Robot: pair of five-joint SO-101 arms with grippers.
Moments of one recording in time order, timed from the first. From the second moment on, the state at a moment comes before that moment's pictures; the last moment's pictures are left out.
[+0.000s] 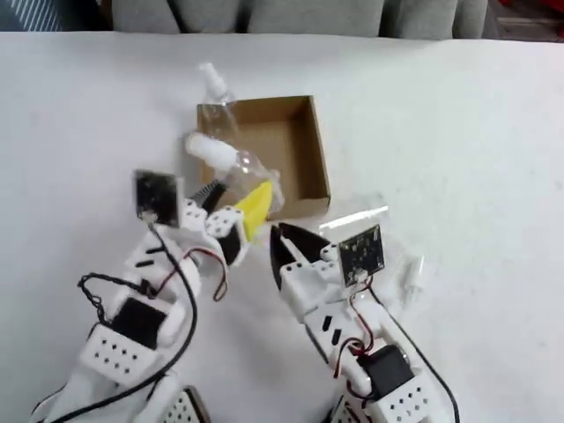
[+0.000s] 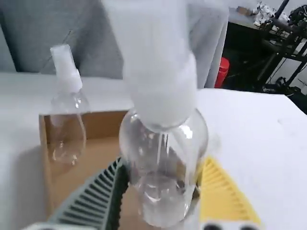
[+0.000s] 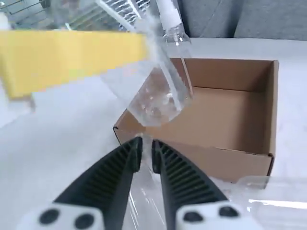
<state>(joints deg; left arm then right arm) 18.4 -68.2 75.3 17.9 18.6 -33.4 -102.3 96.4 29.5 -9.8</state>
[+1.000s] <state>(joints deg) 6.6 -11.2 59.7 -16.1 7.9 -25.8 -102.5 96.4 32.8 -9.8</state>
